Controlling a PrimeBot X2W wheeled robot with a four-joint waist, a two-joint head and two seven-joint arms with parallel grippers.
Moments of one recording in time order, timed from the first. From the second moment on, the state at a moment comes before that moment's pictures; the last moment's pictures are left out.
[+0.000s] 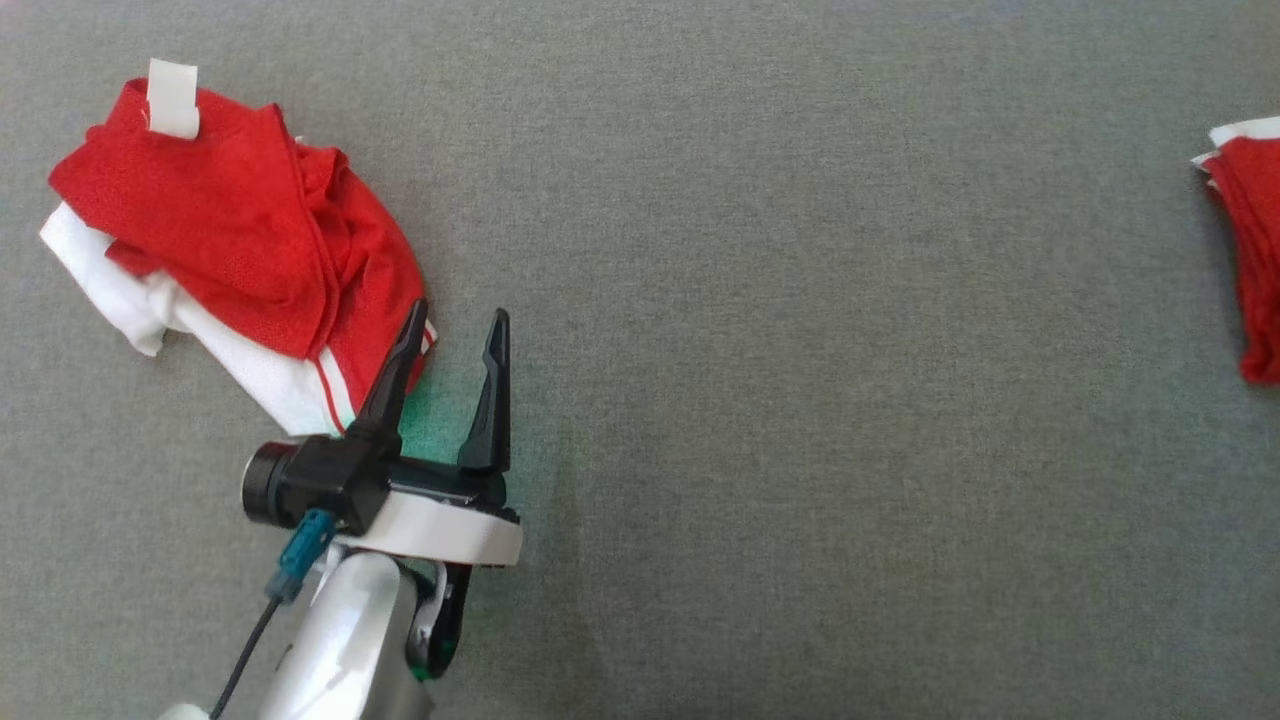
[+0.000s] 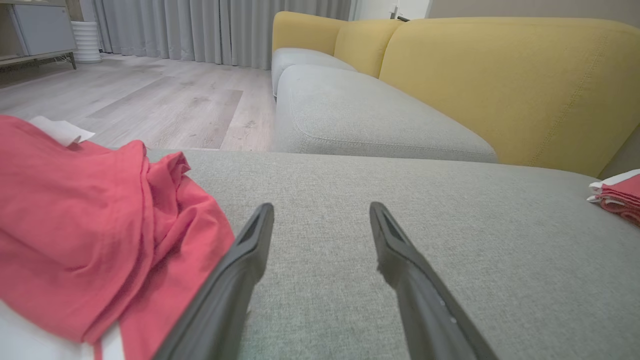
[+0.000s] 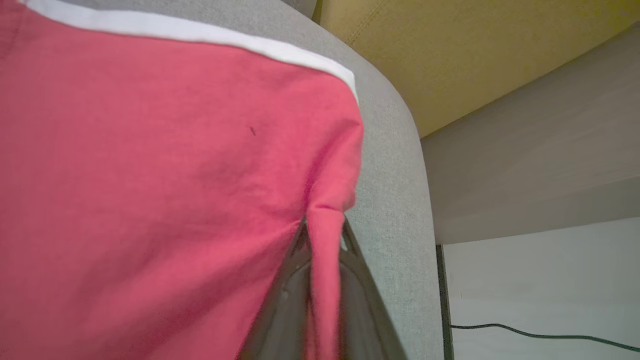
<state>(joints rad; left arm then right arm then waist) -0.27 0.05 -0.29 0.29 -0.24 -0.04 -0.26 -0.67 -0.64 0.00 0.92 -0.11 0.13 0.15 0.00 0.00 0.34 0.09</state>
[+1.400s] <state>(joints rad) -0.06 0.05 -0.25 0.25 -0.24 -0.01 -0.26 -0.17 -0.06 0.01 0.26 0.23 0.13 -0.20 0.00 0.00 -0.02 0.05</state>
